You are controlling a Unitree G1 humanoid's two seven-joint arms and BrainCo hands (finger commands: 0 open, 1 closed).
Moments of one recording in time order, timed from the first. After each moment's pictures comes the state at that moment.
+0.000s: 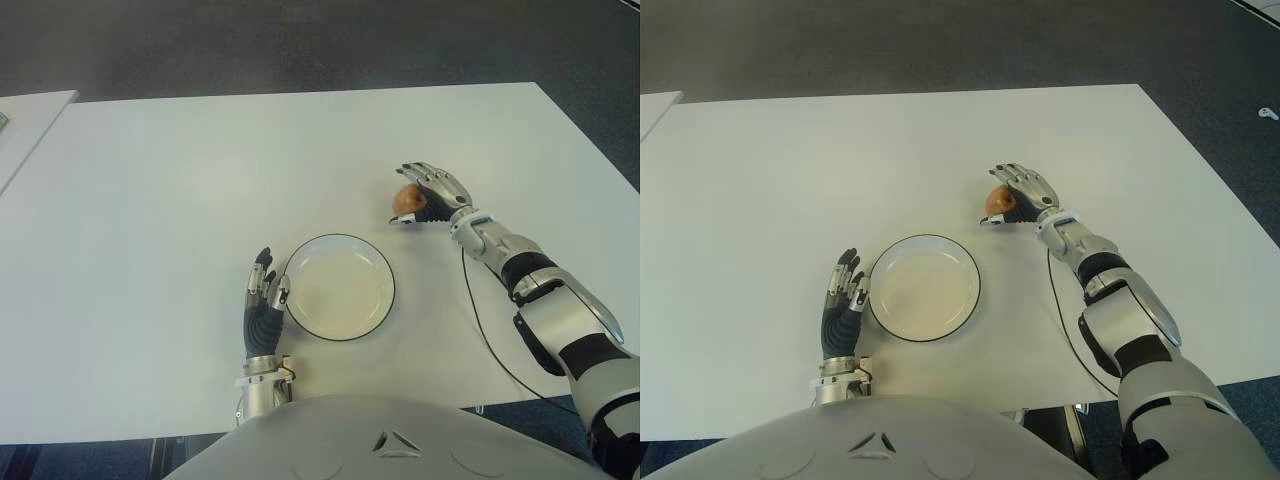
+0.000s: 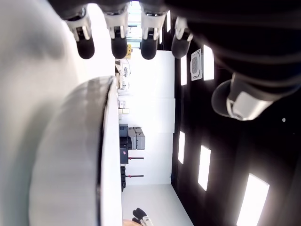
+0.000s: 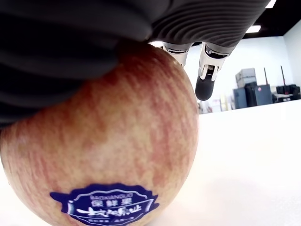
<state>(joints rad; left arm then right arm) 0.58 -0.10 -0.25 0.14 0.15 -0.67 0.30 -0.71 -0.48 0.60 1.24 -0.81 -0.51 -0.47</state>
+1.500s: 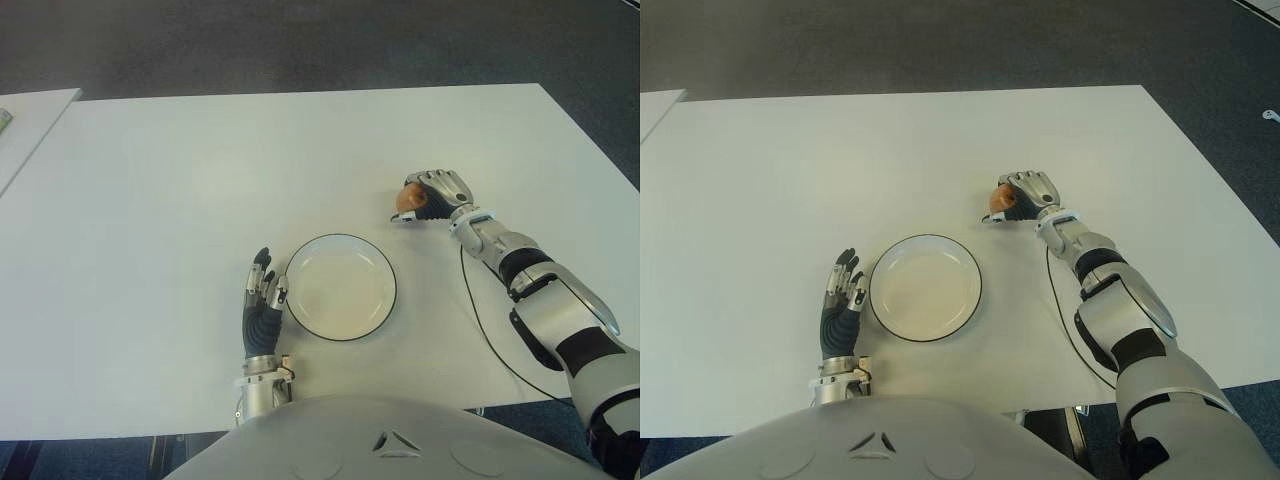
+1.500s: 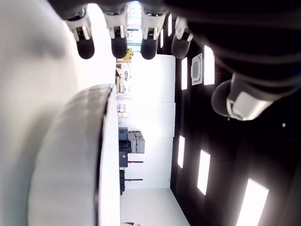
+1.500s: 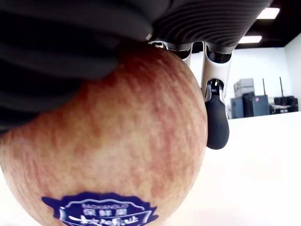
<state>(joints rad) 0.58 -0.10 -0.25 0.14 0.14 -0.67 0.30 -0.74 -0.47 0.67 1.29 -0.79 -0.47 -0.53</state>
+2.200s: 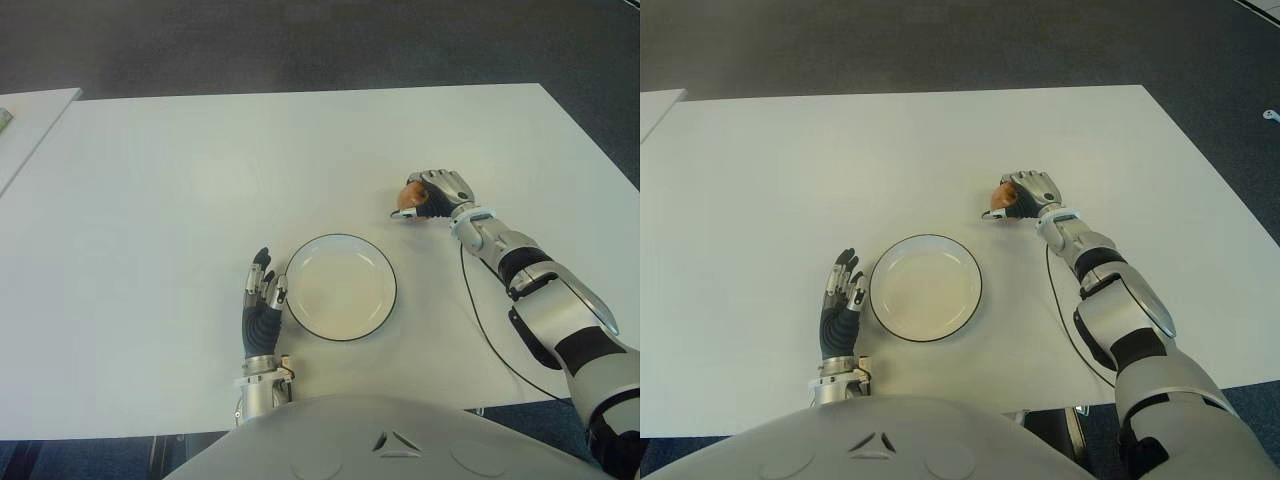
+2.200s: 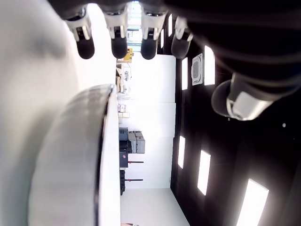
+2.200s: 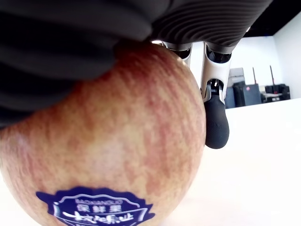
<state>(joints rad) 0.58 -0.10 -0.25 0.14 0.13 -0.67 0.30 -0.74 -0.46 0.64 1.29 -0.74 -0.46 -0.46</state>
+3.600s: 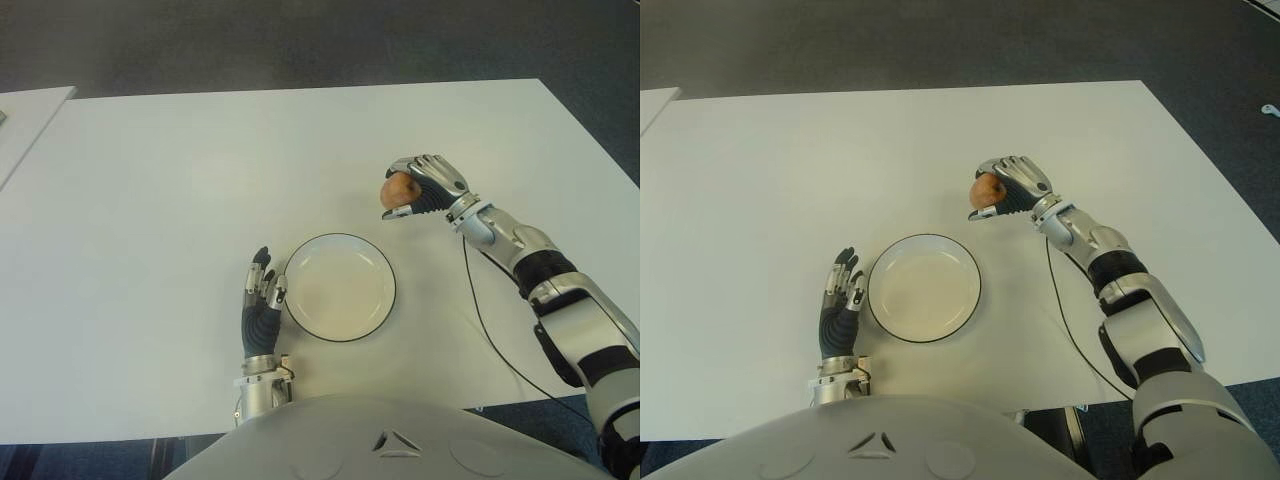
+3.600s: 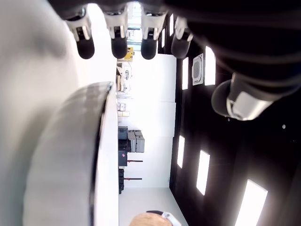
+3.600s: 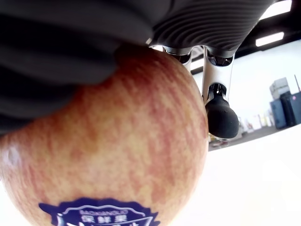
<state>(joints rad) 0.58 -0.10 -0.25 0.14 0.12 -0.67 0.29 -0.64 -0.58 0.52 0.87 -0.74 -0.69 -0.41</state>
